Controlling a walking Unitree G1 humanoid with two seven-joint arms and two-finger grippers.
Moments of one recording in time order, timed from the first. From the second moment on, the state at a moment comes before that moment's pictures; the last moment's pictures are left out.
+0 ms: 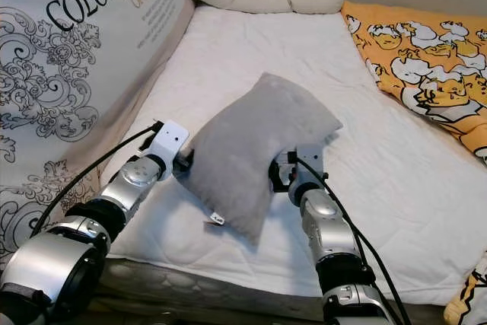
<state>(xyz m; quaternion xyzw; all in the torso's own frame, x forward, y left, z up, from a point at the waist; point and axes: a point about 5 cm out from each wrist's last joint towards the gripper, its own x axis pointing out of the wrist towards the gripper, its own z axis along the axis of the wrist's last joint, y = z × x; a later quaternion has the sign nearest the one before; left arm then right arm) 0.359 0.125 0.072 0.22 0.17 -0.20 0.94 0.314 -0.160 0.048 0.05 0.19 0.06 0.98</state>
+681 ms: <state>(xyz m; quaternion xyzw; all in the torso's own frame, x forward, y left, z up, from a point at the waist) 0.332 0.147 0.078 0.10 0.17 -0.47 0.86 0.312 -0.167 0.065 0.17 0.18 0.20 0.95</state>
